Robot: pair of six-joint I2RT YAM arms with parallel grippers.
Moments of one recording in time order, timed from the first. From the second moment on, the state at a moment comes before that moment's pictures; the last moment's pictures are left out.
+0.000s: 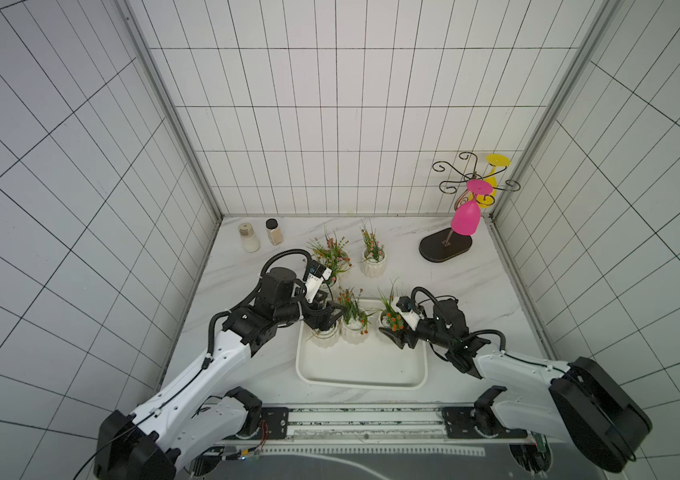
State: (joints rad) left arm -0.50 0.99 0.77 -0.37 0.49 -0.12; right arm 0.59 1.22 0.28 0.53 -0.38 -0.23
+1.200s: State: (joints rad) left arm -0.50 1.01 0.78 -0.38 0.46 -0.11; right arm 0.59 1.20 0.24 0.76 -0.38 -0.19
